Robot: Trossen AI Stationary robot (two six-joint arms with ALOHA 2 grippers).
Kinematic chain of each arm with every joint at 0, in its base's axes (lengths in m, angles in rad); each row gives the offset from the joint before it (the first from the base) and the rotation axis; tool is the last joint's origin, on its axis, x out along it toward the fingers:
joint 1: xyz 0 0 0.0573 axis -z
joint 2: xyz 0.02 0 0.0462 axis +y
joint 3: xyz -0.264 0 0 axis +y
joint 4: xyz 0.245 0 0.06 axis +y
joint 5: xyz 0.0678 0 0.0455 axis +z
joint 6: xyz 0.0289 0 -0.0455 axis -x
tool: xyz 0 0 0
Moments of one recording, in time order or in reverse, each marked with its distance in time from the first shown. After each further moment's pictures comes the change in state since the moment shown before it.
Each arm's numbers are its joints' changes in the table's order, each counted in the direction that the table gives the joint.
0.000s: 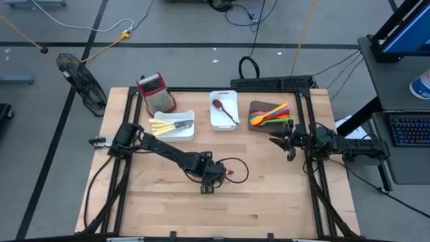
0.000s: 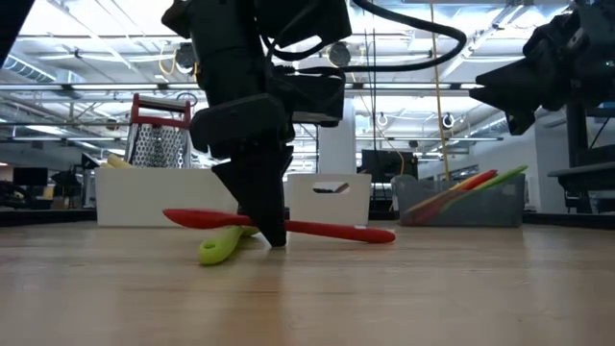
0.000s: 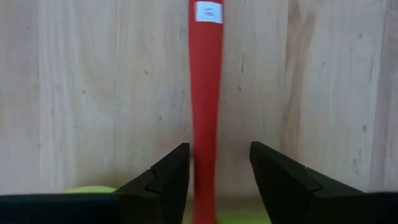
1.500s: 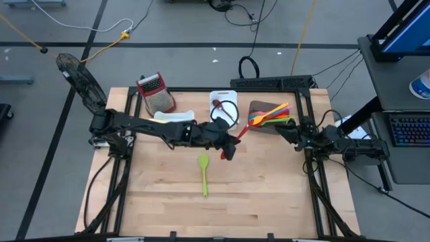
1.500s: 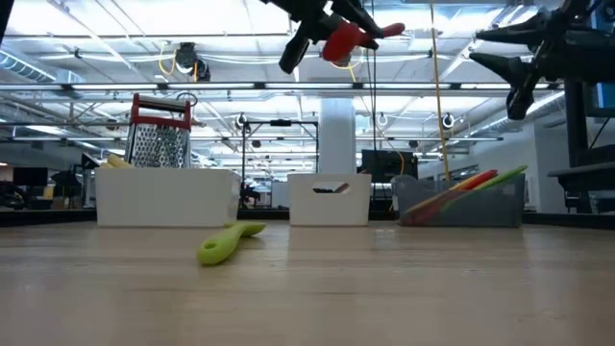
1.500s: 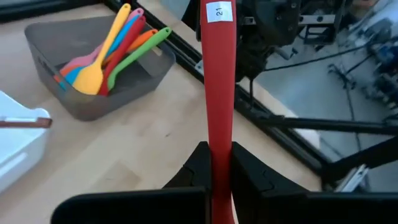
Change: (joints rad) left arm -0.177 -0.353 0.006 -0.511 0.085 0.412; right arm 0.000 0.000 0.000 -0.252 -0.083 -0.378
